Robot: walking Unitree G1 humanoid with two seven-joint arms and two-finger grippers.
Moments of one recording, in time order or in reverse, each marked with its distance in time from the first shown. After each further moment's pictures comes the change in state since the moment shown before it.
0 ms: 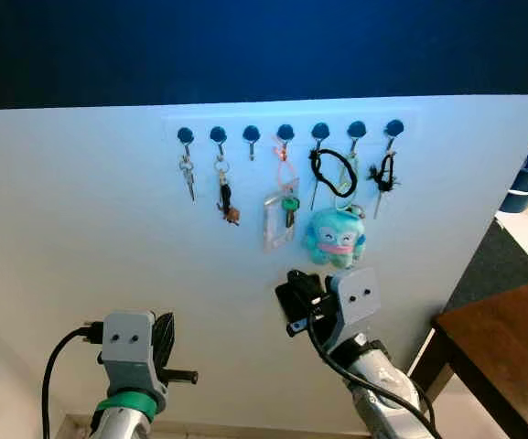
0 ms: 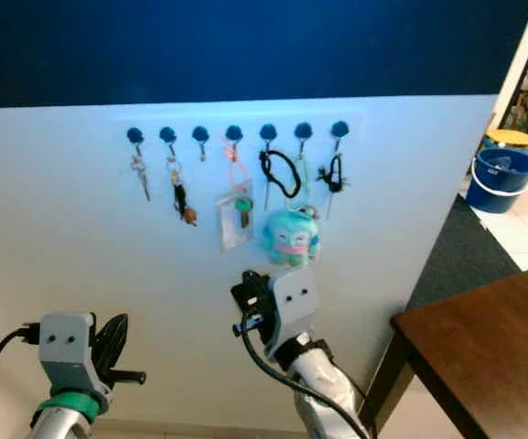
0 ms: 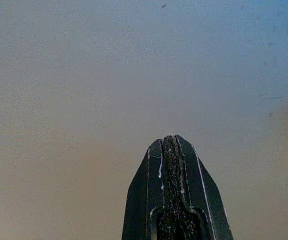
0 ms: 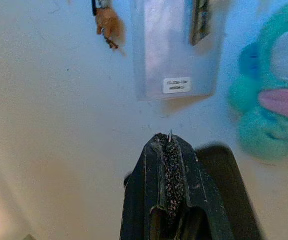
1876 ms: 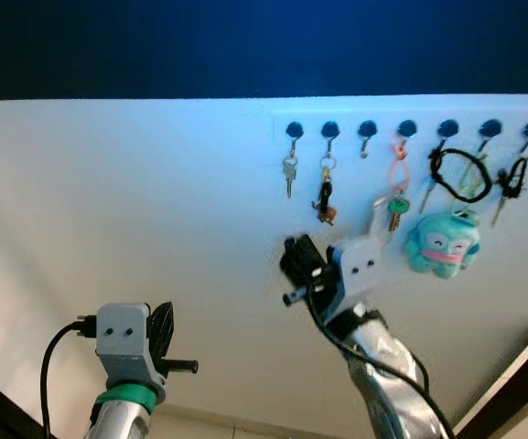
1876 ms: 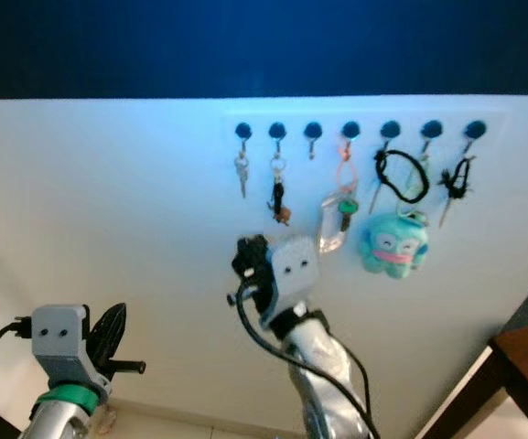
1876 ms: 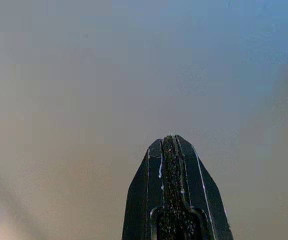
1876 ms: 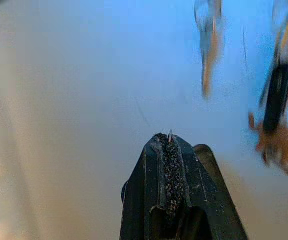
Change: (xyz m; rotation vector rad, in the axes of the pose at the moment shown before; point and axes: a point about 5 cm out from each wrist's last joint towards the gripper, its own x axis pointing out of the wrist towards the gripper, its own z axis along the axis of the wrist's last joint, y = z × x) left arm 0.003 0.000 0.011 -0.034 -0.056 0.005; right arm 0.025 0.001 0.048 -0.028 -0.176 0.016
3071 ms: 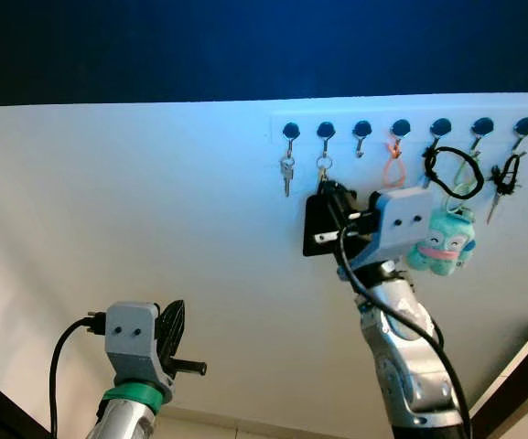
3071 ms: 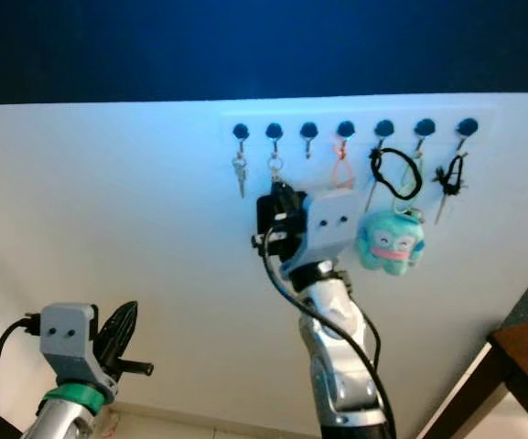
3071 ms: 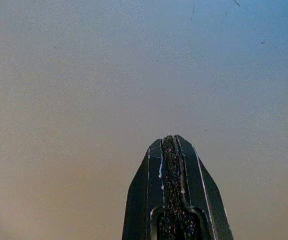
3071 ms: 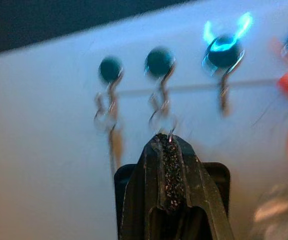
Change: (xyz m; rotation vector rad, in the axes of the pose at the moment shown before) left arm 0.001 -0.009 0.003 -0.003 -0.021 -0.087; right arm 0.020 -0.033 0.047 -0.029 -0.181 -0.207
